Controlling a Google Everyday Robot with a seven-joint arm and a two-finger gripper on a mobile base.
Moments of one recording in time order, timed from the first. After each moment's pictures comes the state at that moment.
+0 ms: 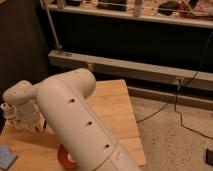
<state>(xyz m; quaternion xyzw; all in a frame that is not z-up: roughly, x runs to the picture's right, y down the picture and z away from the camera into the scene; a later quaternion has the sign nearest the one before) -0.393 0.217 0.810 -0.34 0.30 0.58 0.68</state>
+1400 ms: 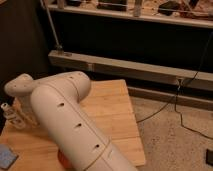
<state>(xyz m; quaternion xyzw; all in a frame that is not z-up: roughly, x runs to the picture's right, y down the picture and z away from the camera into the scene) -0.394 0.168 0.854 -0.31 0.29 0.60 0.68</state>
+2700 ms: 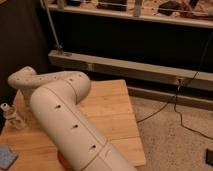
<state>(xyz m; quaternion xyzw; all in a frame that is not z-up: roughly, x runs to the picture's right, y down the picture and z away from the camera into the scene) -0.396 0.132 0.872 -0.29 0.28 0.61 0.68</state>
